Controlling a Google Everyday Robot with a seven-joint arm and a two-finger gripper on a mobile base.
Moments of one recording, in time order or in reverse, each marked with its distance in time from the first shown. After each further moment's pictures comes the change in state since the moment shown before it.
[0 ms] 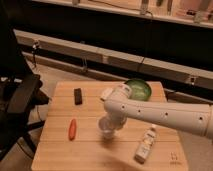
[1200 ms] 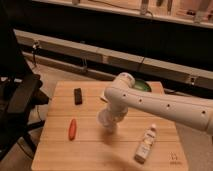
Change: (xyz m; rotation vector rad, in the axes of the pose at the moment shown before) arm 0.025 -0.006 -0.024 0.008 0.002 -0.011
